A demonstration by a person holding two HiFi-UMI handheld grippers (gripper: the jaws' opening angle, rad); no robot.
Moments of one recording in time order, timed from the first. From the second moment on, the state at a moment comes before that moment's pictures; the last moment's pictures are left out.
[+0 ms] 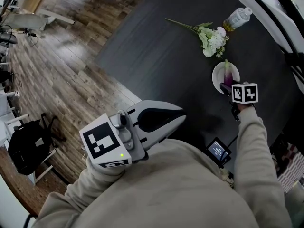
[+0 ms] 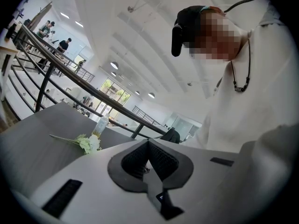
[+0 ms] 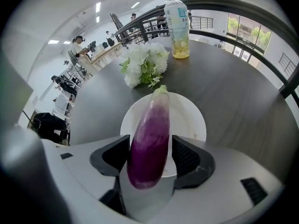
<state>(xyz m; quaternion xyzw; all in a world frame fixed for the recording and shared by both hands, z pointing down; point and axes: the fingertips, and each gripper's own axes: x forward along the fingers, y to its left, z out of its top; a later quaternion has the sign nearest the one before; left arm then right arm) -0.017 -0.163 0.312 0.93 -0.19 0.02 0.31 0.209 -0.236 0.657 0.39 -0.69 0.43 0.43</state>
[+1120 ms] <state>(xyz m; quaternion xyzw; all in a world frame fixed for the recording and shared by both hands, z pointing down) 0.035 -0.180 0.253 0.97 -0.06 0.02 0.23 0.260 -0.220 0.511 0.50 -0.71 0.39 0.30</state>
